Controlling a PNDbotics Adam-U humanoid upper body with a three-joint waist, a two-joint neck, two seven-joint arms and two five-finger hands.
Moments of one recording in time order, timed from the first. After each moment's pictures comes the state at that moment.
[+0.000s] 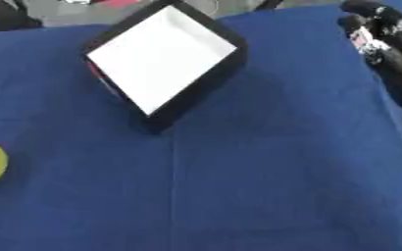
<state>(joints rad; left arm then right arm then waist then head) -1.25 0.53 -0.16 -1.08 -0.60 -0.23 -0.54 -0.61 -0.43 0.00 -1.62 -0.19 0.05 0.23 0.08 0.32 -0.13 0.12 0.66</state>
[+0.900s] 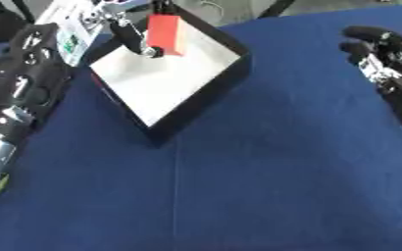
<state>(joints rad) -1.27 0.39 -0.13 -0.84 -1.05 -0.35 -0.39 -0.63 -0.37 0.04 -1.62 -0.19 0.07 0.28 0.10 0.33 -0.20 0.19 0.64</state>
